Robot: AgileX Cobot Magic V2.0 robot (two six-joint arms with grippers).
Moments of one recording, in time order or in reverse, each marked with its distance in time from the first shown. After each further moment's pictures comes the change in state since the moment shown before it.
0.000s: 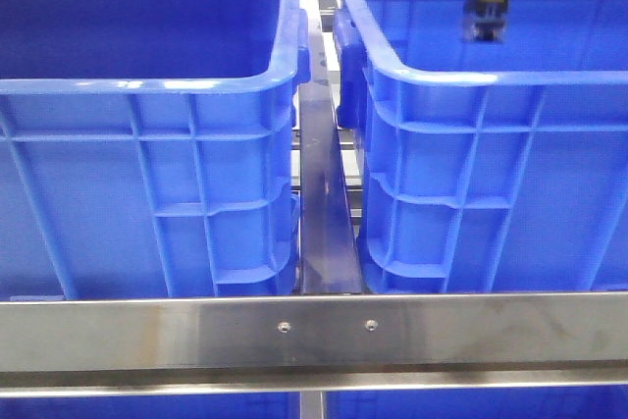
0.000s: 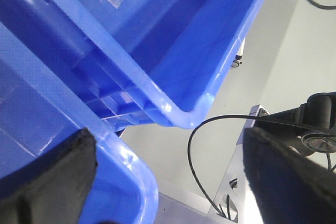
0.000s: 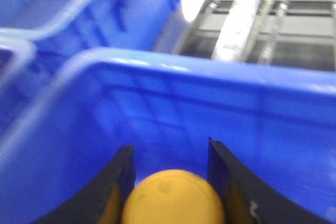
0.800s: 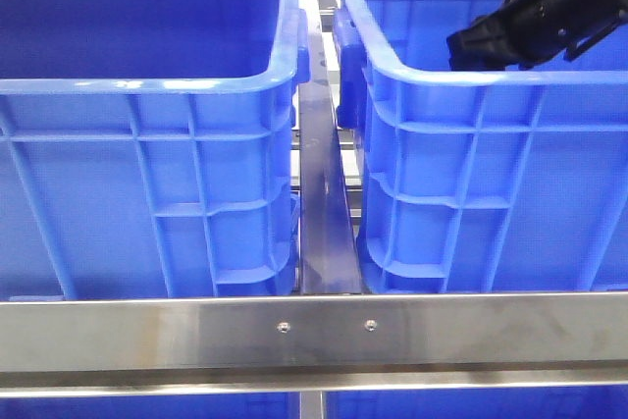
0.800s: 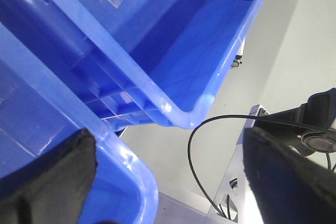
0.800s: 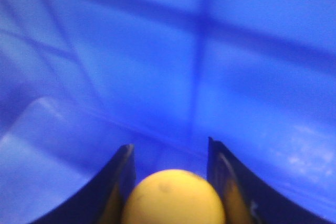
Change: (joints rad) left arm 0.000 0.000 0.000 0.002 0.000 0.000; right arm -0.033 0.280 -0.132 0.048 -0.064 -0.295
